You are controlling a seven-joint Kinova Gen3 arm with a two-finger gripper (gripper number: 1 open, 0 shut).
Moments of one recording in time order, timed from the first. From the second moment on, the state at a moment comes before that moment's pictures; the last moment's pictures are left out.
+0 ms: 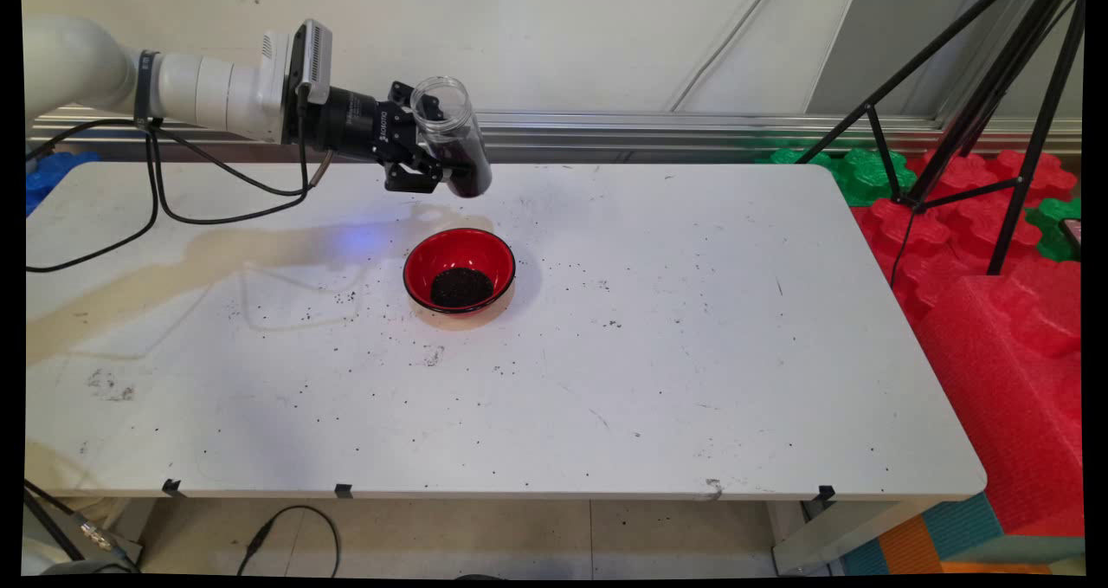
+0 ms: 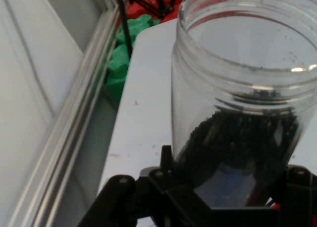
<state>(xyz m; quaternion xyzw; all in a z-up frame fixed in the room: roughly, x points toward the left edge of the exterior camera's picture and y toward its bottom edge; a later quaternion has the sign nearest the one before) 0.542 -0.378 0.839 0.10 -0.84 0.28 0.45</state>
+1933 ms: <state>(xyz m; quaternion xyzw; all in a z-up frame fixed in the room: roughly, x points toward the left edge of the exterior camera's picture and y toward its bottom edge) 0.411 -0.345 0.809 0.14 -0.85 0.09 0.50</state>
